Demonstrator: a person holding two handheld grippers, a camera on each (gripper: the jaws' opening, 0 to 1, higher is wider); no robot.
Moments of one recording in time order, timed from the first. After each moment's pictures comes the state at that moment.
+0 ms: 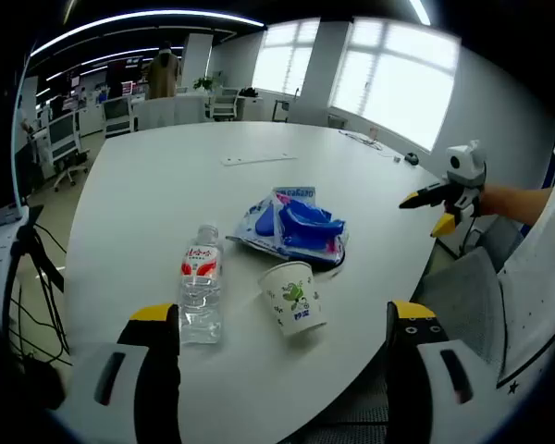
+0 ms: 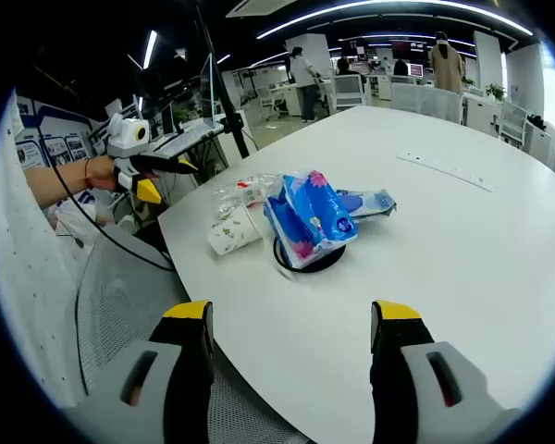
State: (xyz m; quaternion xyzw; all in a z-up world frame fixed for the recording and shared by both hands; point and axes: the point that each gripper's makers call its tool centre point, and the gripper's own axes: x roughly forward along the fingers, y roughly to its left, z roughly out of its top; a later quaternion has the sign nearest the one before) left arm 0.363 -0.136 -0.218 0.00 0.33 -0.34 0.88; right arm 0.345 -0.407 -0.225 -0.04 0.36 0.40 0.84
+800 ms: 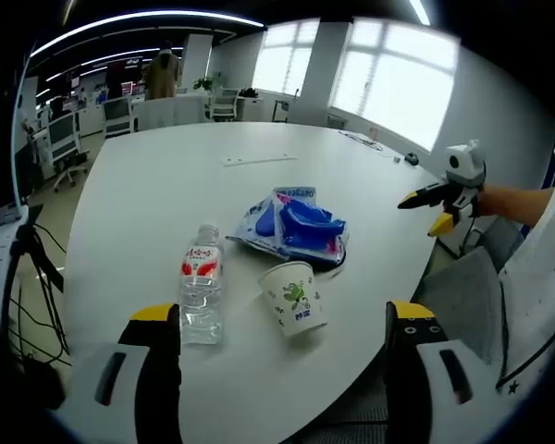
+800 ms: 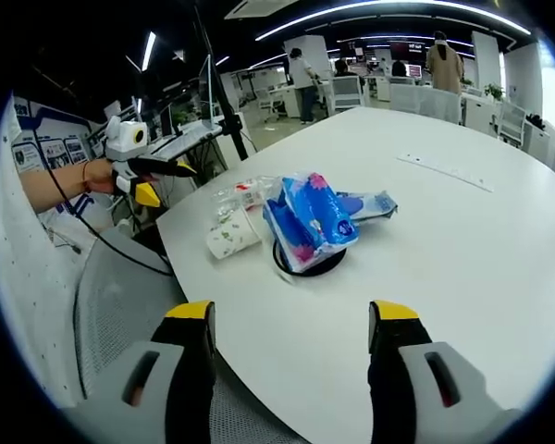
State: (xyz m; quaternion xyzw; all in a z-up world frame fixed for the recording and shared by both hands) left arm 0.363 -0.136 -0.219 0.00 0.33 -0.34 0.88; right arm 0.349 -0.401 -0.226 -0.04 0.35 0.40 0.85
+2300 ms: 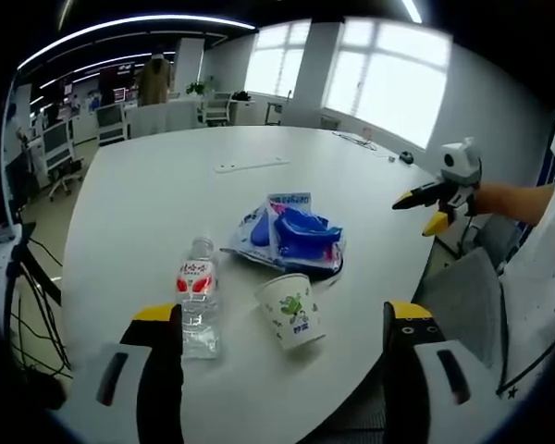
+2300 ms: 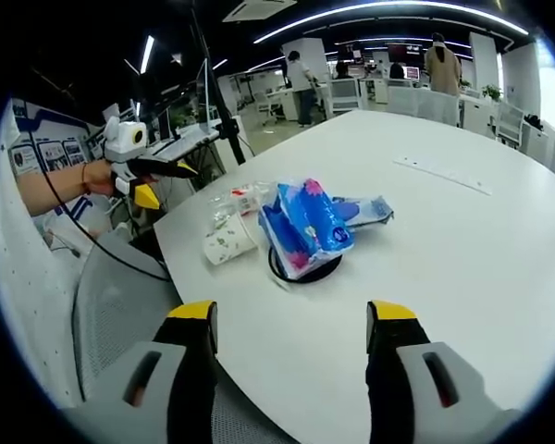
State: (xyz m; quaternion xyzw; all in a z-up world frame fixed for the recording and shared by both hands) left arm 0.374 -0.145 -0.213 0.01 0.32 -0.35 0.88; right arm 0.358 -0.402 -0.223 -0.03 0.35 0.39 0.85
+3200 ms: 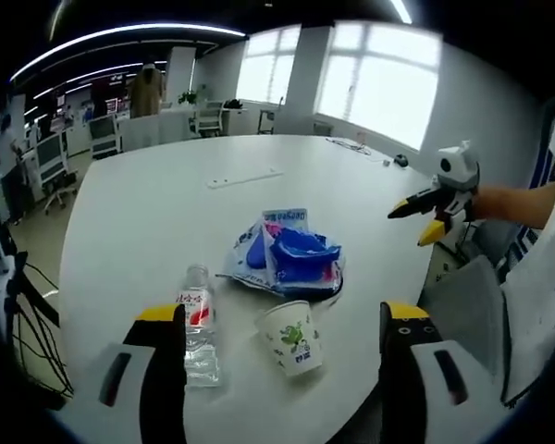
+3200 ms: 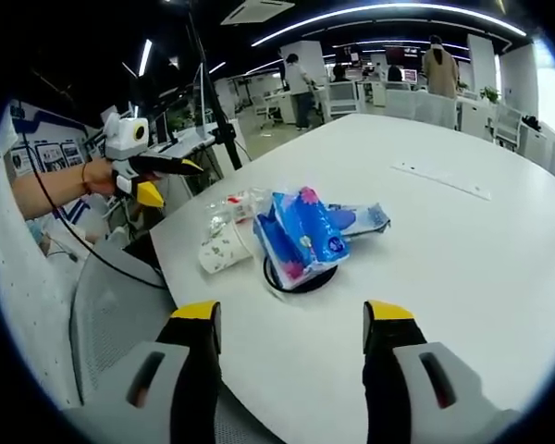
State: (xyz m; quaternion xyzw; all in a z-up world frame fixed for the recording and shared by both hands) left arm 0.399 -0.162 -0.200 0.02 0.30 -0.37 0.88; right arm 0.371 -0.400 -0.219 -0.03 0.34 0.39 0.85
